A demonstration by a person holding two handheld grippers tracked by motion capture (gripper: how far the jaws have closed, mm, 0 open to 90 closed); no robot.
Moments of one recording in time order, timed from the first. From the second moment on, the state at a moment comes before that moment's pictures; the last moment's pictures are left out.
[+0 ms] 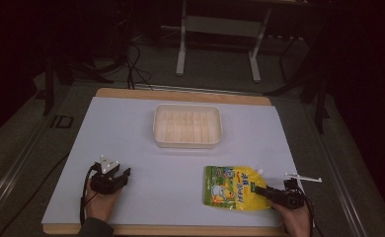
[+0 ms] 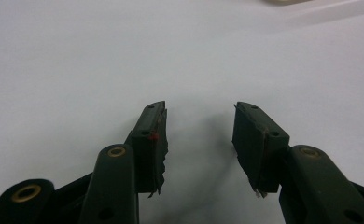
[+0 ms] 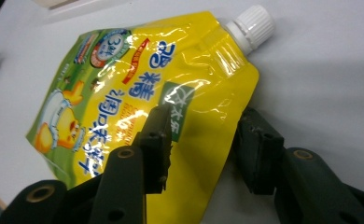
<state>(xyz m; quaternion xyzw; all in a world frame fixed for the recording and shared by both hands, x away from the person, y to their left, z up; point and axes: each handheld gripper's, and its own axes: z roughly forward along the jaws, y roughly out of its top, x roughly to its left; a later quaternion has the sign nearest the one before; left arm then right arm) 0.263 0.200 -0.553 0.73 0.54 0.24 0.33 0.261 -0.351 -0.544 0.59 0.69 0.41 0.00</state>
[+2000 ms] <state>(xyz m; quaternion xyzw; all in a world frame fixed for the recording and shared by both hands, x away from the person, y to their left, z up) 0.264 0.201 -0.554 0.73 0.55 0.23 0.34 0.300 -0.286 -0.447 0.52 0.76 0.39 0.02</state>
